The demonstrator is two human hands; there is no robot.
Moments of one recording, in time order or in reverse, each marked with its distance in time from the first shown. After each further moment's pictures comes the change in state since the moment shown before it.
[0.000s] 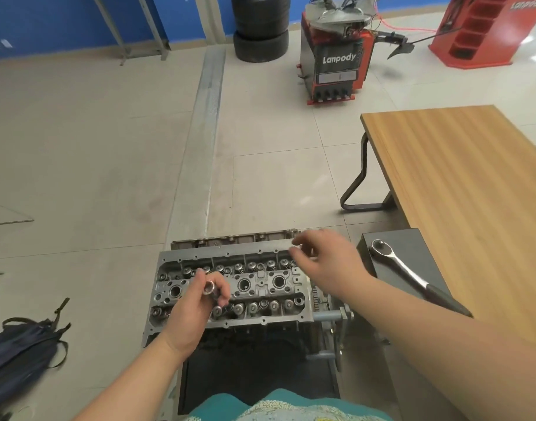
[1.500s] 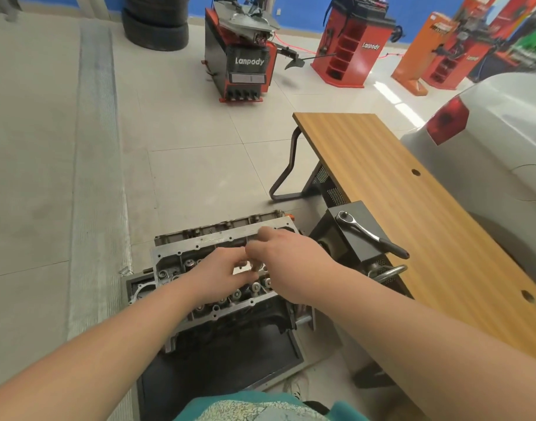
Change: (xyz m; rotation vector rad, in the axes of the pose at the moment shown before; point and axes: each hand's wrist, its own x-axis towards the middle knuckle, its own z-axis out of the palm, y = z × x) left_hand 0.072 -0.006 -0.091 0.631 -0.694 0.236; right_hand -0.019 -0.223 0.053 -0.575 -0.370 0.061
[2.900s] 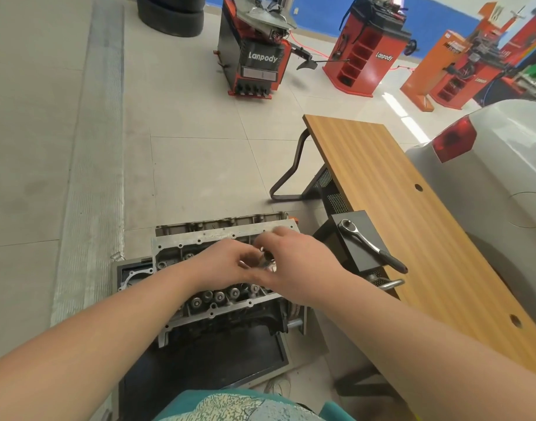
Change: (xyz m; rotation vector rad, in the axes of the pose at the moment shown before) left_hand 0.016 -0.003 -0.010 -0.074 -0.100 0.010; right_hand 0.010 0.003 0.005 0.129 0.093 0.075
